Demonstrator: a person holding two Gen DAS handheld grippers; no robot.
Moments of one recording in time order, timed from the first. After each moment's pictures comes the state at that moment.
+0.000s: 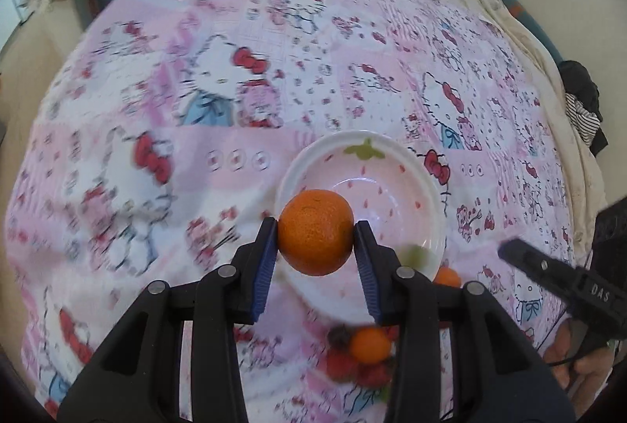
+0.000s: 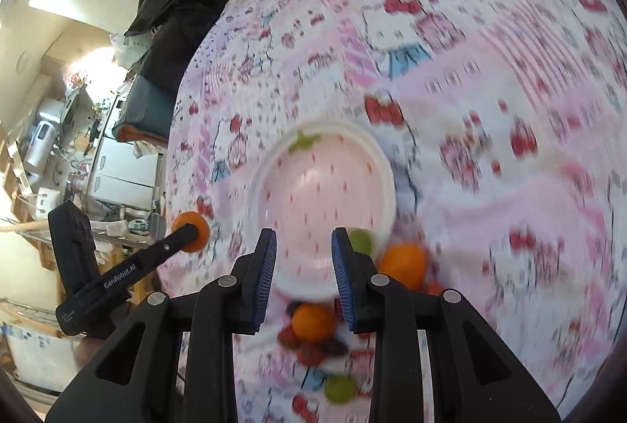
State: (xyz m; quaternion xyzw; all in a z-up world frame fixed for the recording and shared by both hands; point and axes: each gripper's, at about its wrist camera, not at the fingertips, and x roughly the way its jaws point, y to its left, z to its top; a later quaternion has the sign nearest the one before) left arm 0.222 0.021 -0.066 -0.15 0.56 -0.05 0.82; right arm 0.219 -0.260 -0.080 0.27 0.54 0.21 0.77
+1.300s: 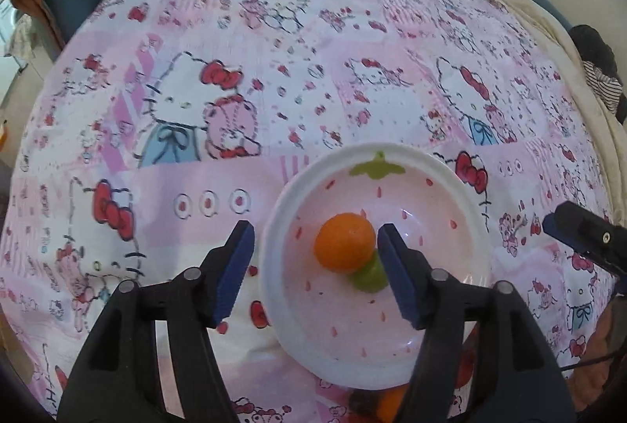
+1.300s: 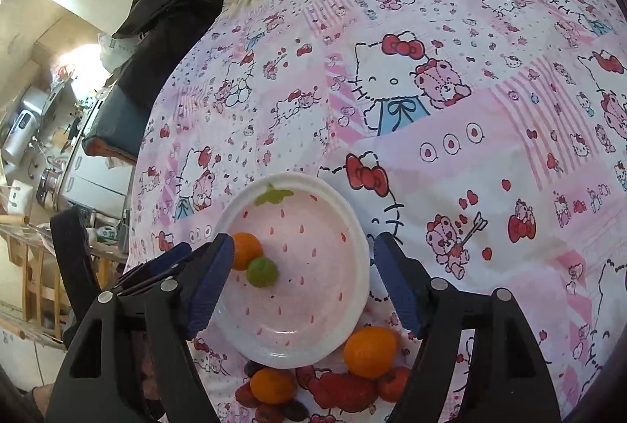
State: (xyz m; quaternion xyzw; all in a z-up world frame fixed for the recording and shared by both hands) left arm 0.251 -0.004 -0.103 -0.07 0.53 -0.03 0.84; right arm 0.257 -0.256 -0.096 0.23 0.51 0.18 0.81
